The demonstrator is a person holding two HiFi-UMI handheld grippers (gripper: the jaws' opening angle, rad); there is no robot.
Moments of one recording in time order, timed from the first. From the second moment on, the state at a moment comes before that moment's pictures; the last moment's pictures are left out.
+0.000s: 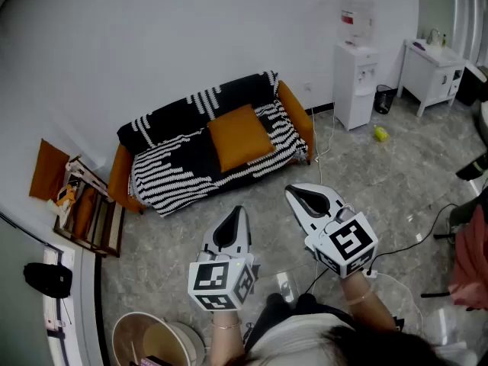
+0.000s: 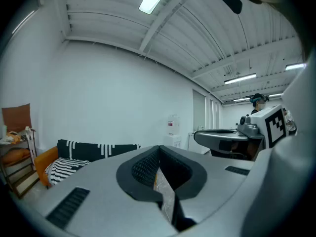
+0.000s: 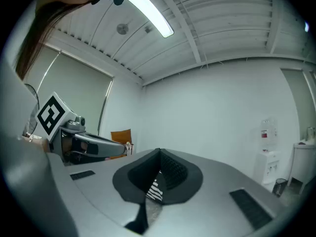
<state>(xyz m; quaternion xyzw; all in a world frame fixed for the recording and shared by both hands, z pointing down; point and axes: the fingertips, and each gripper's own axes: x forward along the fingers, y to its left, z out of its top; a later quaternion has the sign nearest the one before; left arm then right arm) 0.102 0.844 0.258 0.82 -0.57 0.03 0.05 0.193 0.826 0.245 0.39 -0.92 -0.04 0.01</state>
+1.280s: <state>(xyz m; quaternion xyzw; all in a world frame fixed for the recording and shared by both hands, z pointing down) 0.129 0.688 0.292 0.81 -0.58 0.06 0.07 0.232 0.668 0.283 0.40 -0.91 -0.04 0.02</state>
